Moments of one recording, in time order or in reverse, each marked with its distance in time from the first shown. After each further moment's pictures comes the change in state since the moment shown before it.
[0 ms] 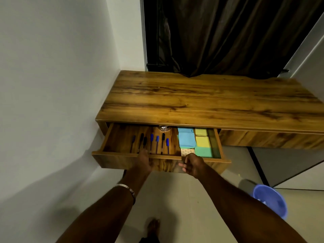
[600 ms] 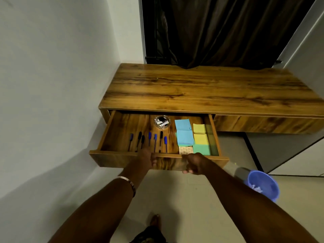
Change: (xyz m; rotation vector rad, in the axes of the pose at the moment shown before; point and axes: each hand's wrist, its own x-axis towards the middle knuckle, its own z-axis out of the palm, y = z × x) left_hand -0.056 -0.053 -0.029 0.559 0.011 0.077; right_hand -0.072 0.047 -0.047 -0.436 -0.083 0.034
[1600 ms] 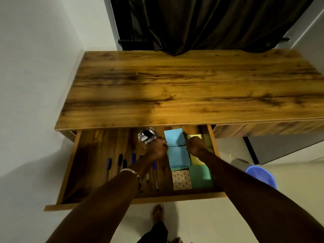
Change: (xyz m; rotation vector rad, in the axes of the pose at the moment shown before) left_hand 0.208 0.108 0.107 0.874 -0.202 0.502; right_hand 0.183 -0.127 -0.065 -0.775 0.335 -0.297
